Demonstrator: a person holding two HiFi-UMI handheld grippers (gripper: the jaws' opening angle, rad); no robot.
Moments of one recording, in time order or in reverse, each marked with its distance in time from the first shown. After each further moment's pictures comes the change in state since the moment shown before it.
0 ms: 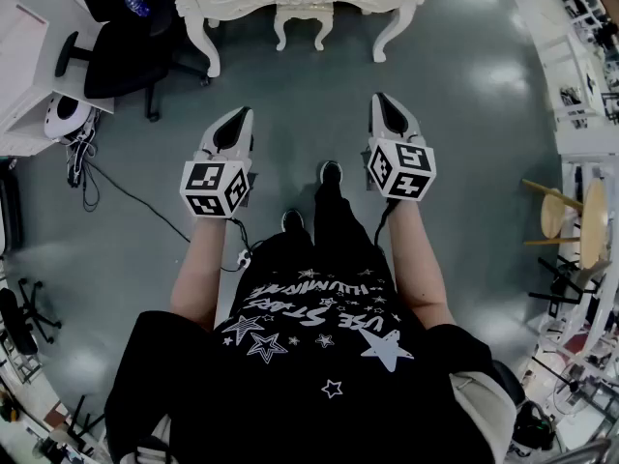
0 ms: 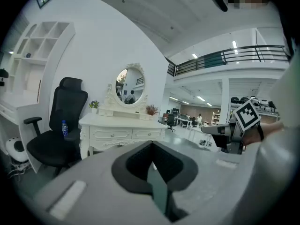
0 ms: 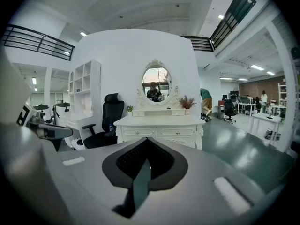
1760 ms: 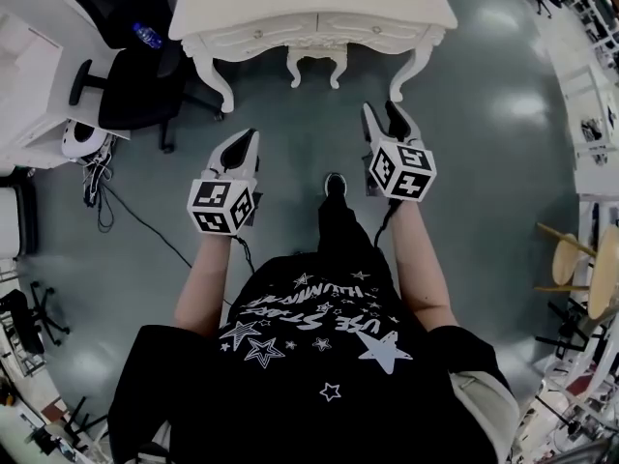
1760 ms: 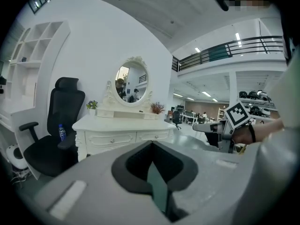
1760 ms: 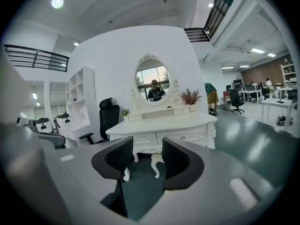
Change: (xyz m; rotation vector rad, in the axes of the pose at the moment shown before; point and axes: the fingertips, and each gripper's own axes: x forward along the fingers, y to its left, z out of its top) left arm 0.119 0.032 0.025 0.020 0.029 0.067; right arm 0.153 -0.067 0.028 0.105 -0.011 0.088
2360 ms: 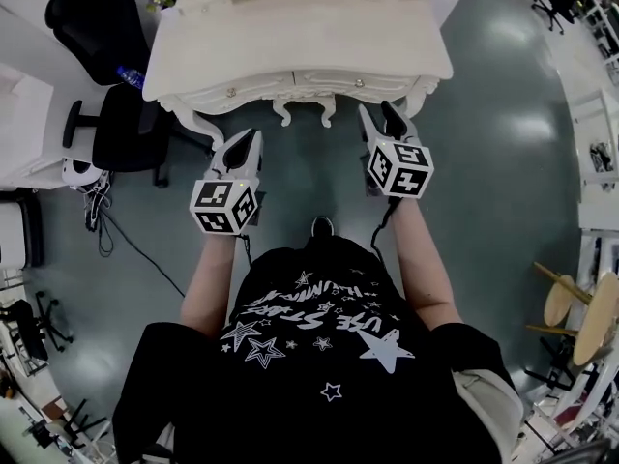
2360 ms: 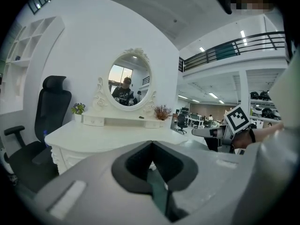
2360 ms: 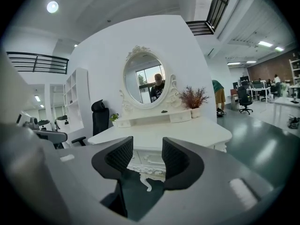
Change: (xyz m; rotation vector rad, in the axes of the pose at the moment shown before) left arm 0.214 0.007 0.084 -0.014 -0.030 0.052; right arm 0.173 -0.130 0.086 -0.004 0.016 0.072
